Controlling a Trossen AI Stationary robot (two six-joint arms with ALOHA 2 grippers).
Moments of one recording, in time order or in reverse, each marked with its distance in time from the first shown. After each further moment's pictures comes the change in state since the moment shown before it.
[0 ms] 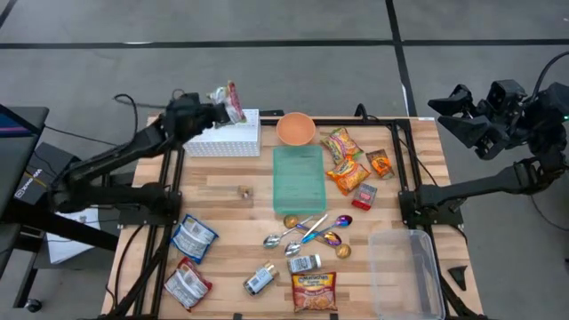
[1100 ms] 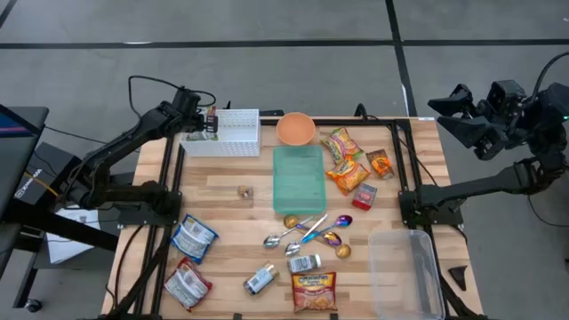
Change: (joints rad) left arm 0.303 0.153 0.029 -0.395 0.054 0.384; right arm 0.000 0.000 0.000 -0.005 0.003 -0.018
